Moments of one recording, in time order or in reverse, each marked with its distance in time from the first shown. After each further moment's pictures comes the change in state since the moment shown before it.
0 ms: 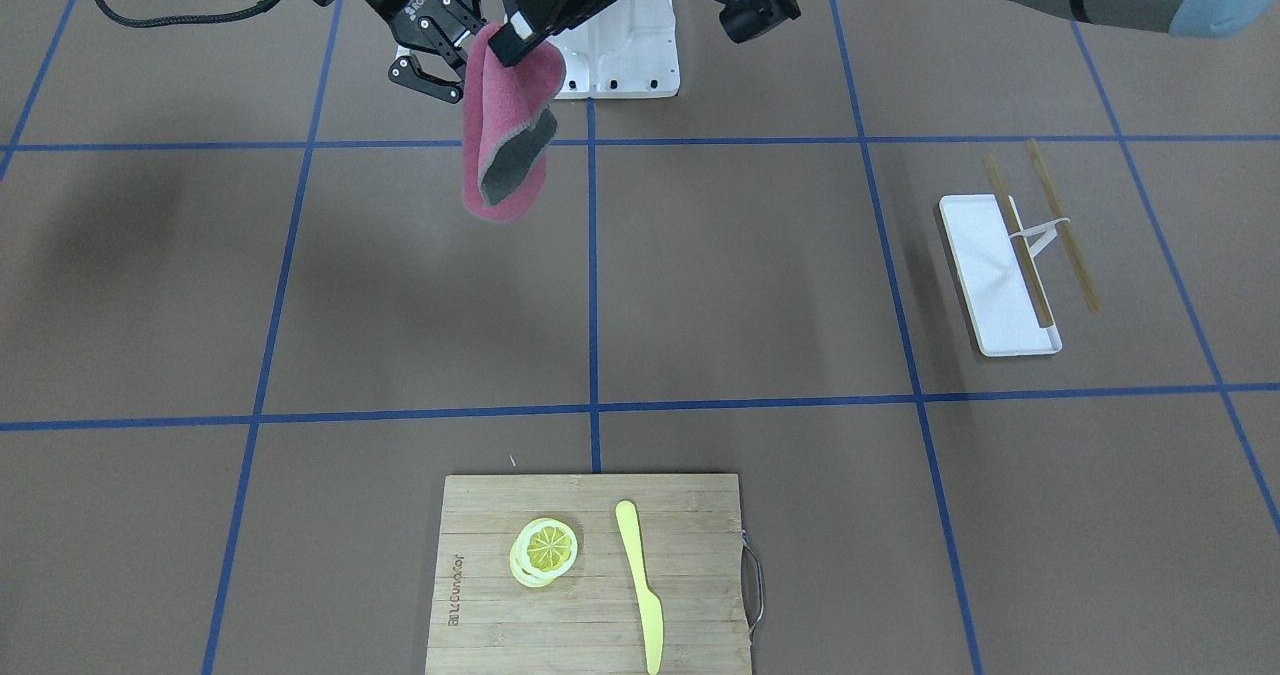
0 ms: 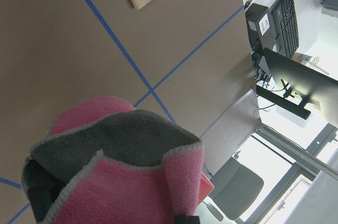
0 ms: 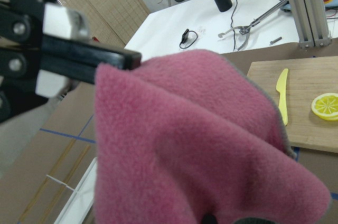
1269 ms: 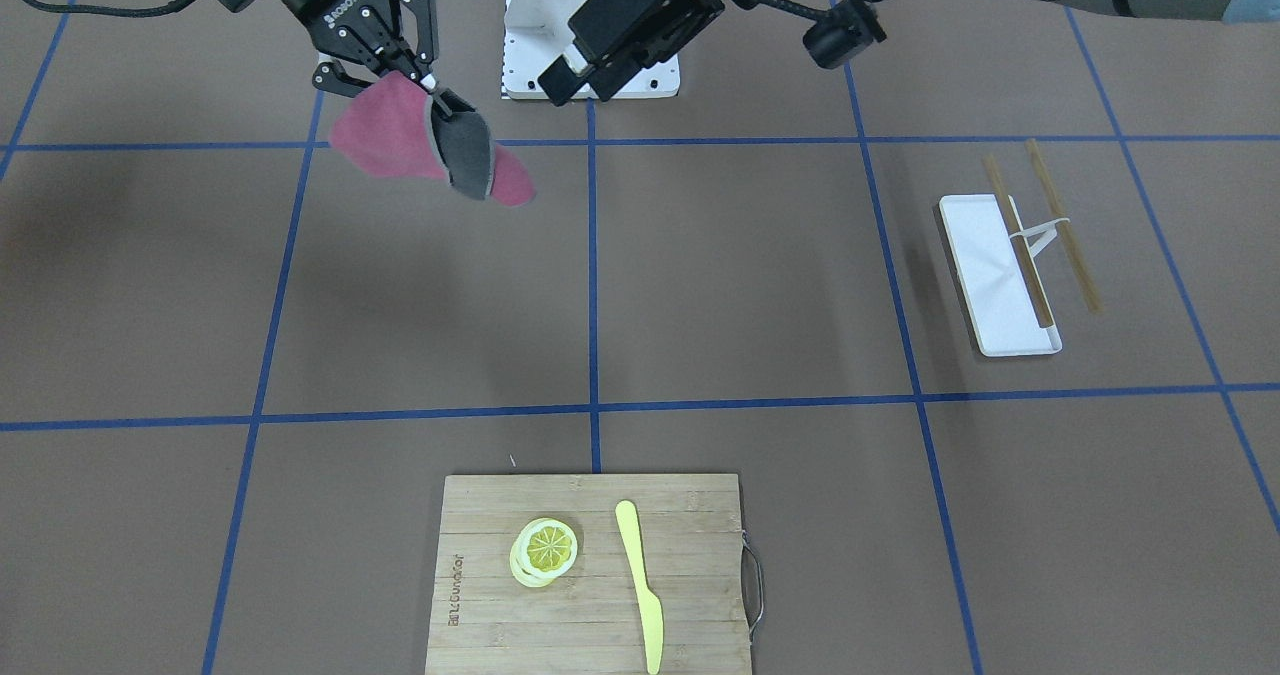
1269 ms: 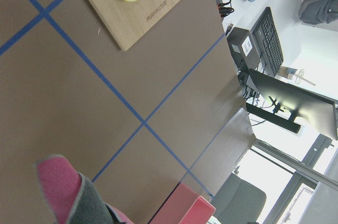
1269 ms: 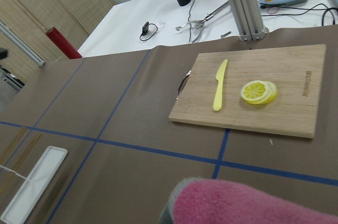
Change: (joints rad) left arm -0.112 0.064 -0.002 0.002 -0.029 0.170; right arm 0.034 -0.226 0.092 0.000 -0.002 -0.002
